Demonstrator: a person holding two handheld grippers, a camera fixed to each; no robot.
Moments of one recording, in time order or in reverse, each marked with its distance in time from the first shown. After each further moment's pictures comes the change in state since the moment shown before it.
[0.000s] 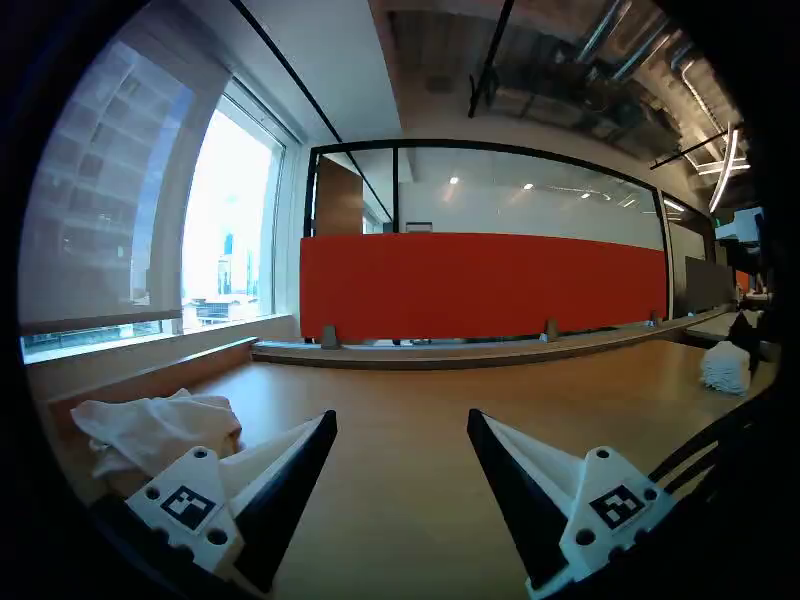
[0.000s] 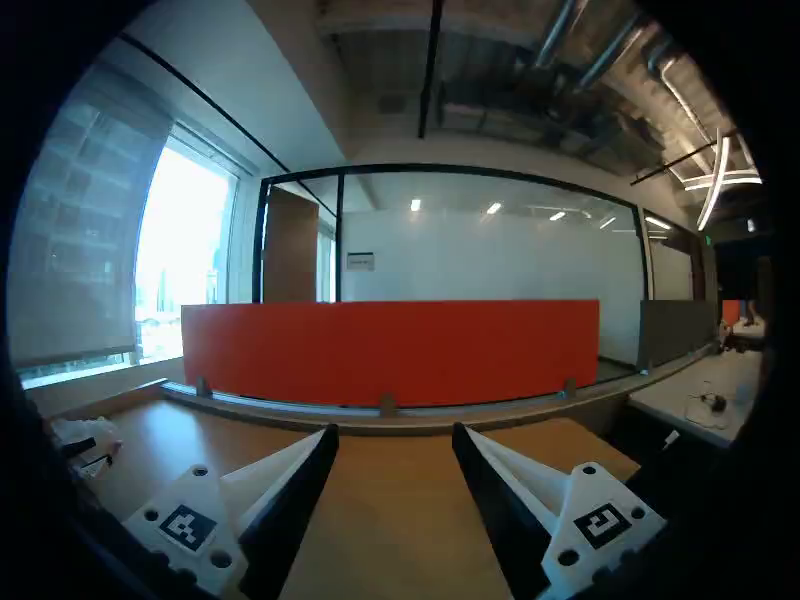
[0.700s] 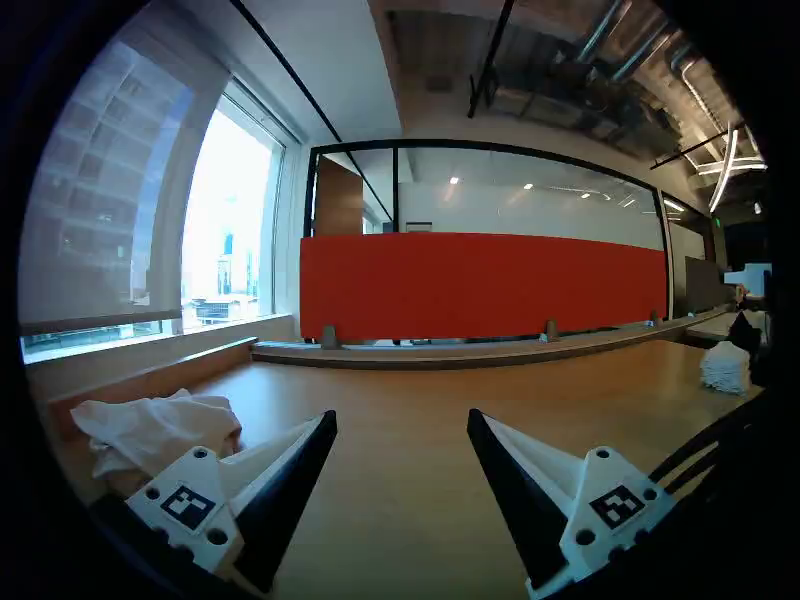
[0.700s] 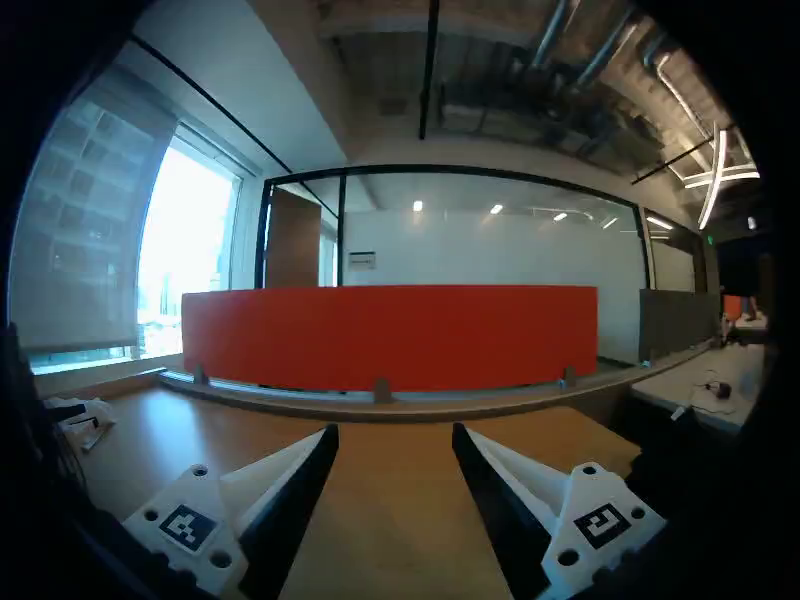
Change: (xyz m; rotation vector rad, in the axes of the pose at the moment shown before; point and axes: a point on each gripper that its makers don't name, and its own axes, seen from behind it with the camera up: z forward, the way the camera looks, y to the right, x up) left arm -0.002 0.000 0.001 0.000 0.001 0.000; right arm -0.066 0.029 -0.006 0.002 0.007 0.011
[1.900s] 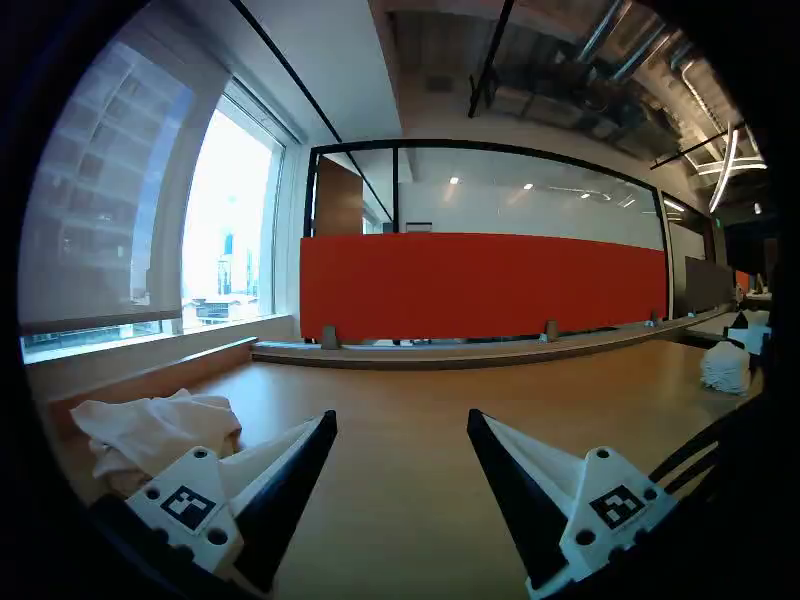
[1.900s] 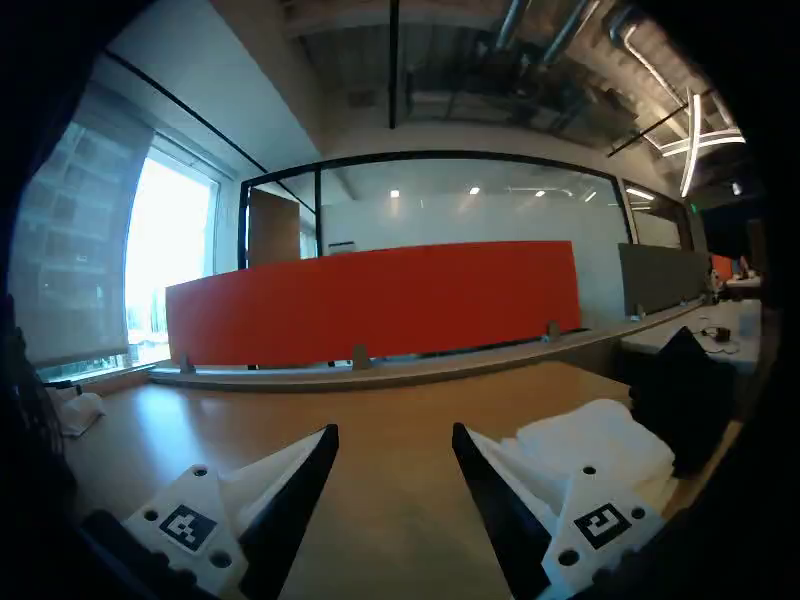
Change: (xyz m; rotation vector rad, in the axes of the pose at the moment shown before) left arm 0.000 0.000 -0.001 0.000 0.000 0.000; right arm -0.083 0.036 -0.009 -0.033 -0.017 0.071
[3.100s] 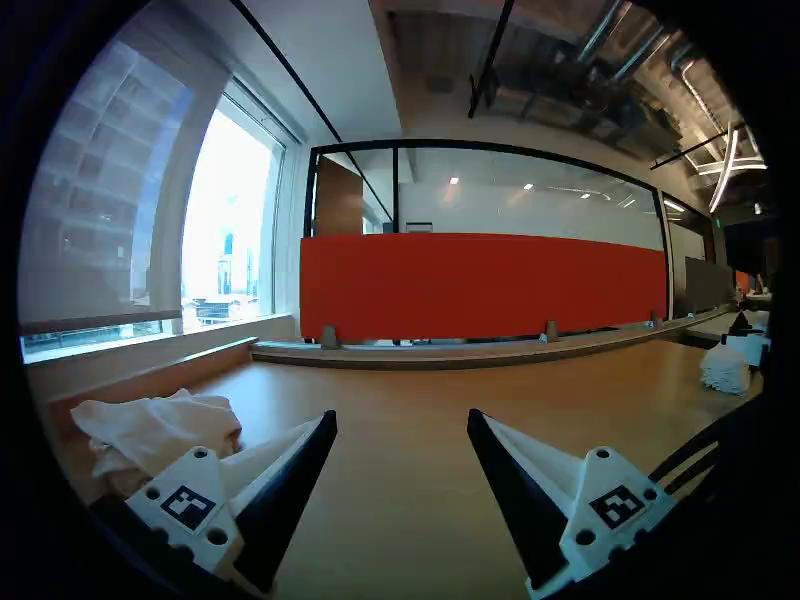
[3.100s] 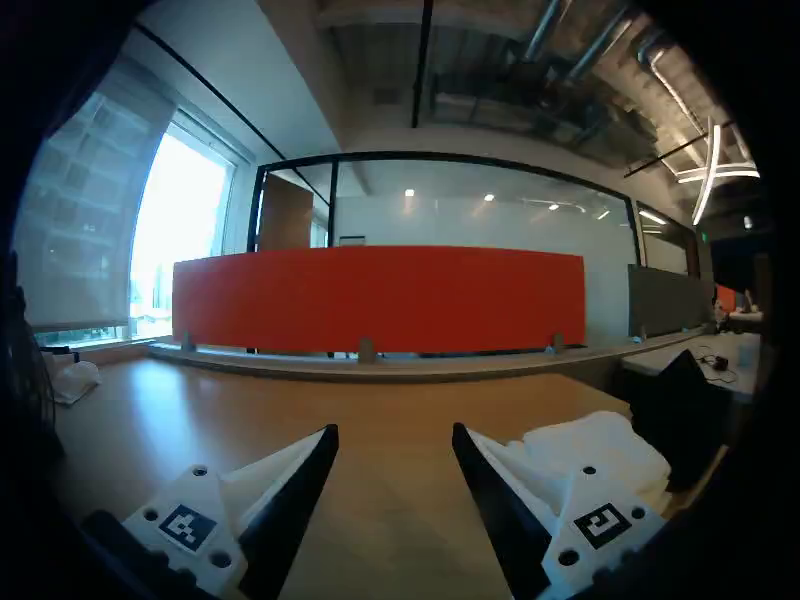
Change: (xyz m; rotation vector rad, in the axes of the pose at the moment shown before) left arm 0.000 0.000 0.000 0.000 0.000 0.000; right arm -0.007 -0.018 -0.004 0.016 -0.004 -0.090
